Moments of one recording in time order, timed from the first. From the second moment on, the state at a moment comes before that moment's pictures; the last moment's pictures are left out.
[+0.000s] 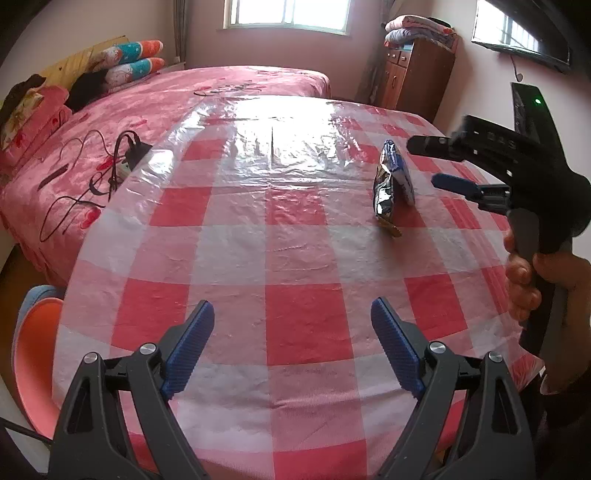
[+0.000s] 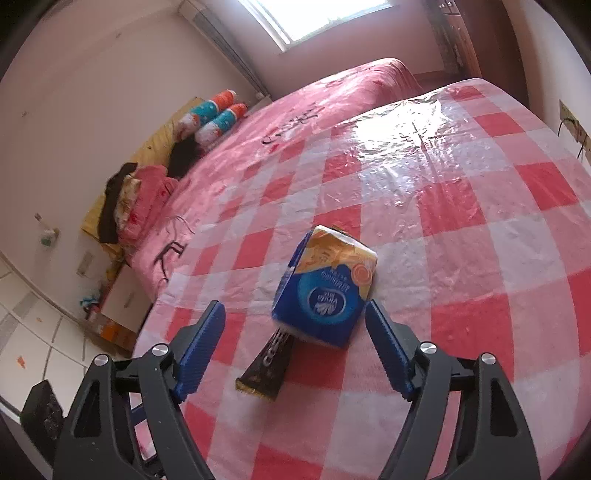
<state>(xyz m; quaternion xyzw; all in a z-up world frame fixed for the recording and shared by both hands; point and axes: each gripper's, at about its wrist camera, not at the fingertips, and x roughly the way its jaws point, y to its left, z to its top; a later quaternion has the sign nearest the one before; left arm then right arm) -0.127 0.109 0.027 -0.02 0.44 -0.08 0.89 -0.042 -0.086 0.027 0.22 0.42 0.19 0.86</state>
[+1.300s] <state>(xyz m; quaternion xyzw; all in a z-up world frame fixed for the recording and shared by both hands) -0.037 0.036 0.024 0.01 0.42 -0.15 0.89 -0.010 -0.109 -0.001 0.07 0.43 0.08 0.90</state>
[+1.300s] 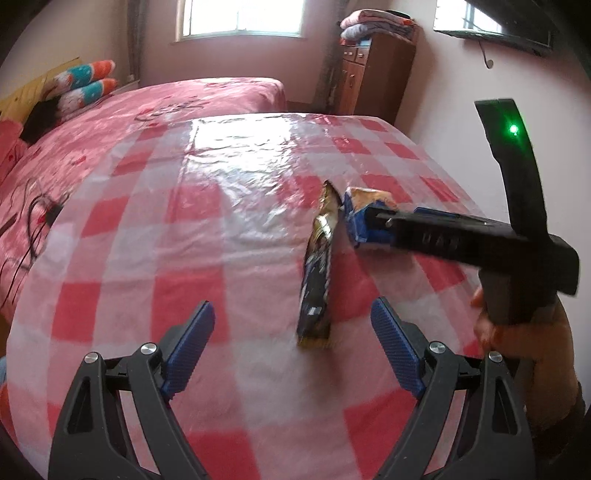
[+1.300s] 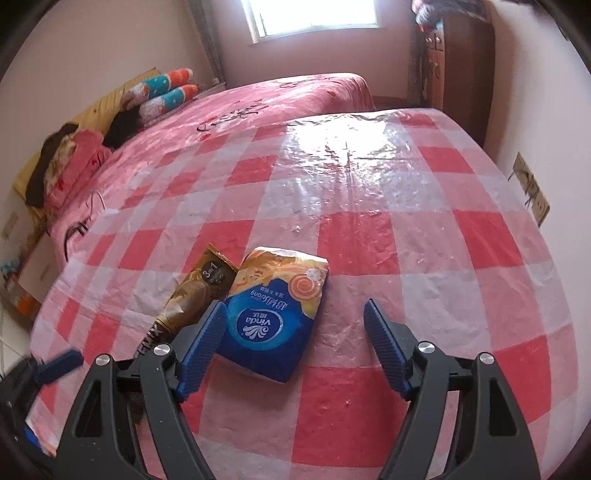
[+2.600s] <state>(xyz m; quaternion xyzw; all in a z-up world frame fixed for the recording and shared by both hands) -0.005 0.035 0.014 -0.02 0.42 -0.13 0.90 0.006 -0.075 -0.007 -0.02 0.45 0.06 0.89</state>
